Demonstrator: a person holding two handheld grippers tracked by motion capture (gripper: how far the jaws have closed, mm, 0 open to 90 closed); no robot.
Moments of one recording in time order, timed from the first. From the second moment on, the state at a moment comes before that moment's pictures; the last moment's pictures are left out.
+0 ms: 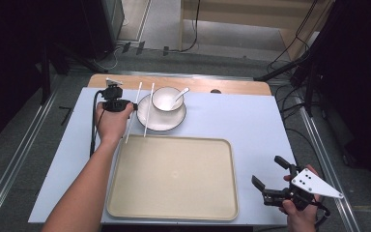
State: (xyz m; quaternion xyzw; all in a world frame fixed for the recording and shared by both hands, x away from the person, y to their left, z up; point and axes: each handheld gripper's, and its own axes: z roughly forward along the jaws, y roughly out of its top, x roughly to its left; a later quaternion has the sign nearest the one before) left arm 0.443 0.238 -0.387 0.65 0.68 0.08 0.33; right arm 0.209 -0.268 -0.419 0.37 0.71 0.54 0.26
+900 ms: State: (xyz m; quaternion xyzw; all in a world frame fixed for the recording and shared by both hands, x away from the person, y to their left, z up) left arm 0.372 0.241 -0.398 0.64 0.68 0.07 0.34; right arm 0.206 -0.265 -0.420 0.36 0.72 0.54 0.25
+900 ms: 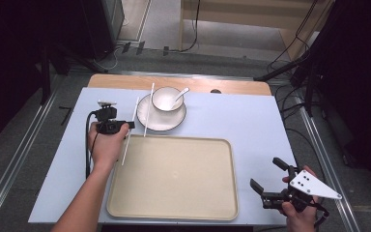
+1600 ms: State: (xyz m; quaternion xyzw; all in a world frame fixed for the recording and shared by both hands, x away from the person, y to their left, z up) left arm 0.322 0.245 -0.416 0.64 0.68 0.07 0.34; right arm 0.205 -0.265 -0.419 0.36 0.72 0.54 0.25
